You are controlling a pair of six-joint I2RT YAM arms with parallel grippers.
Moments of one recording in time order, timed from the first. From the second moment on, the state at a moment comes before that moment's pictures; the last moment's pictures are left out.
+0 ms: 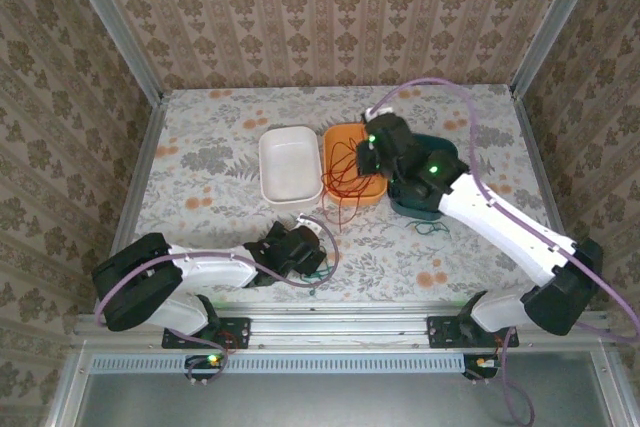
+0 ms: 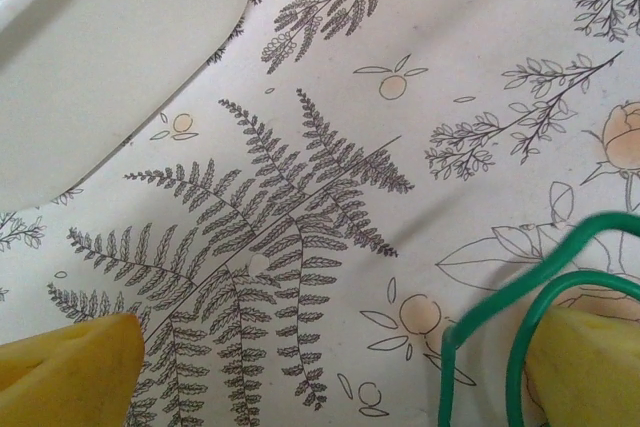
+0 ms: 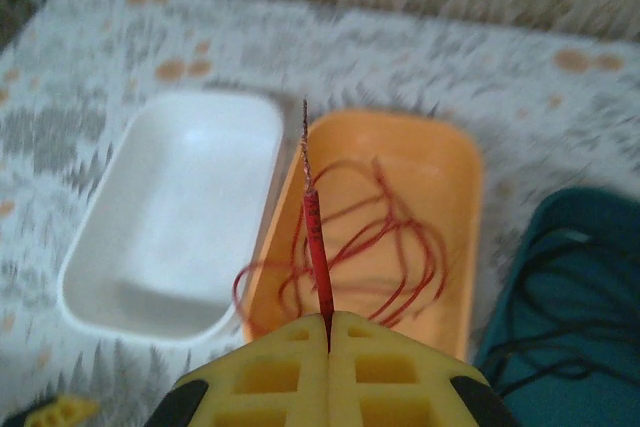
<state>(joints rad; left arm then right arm) -1.09 1.40 0.47 -0.01 -0.45 -0.21 0.67 1.37 1.37 -0.61 0.34 0.33</state>
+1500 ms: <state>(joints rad) -1.00 1.16 0.50 -0.03 -0.48 -0.17 0.49 2.01 1.62 -0.68 0.19 0.34</state>
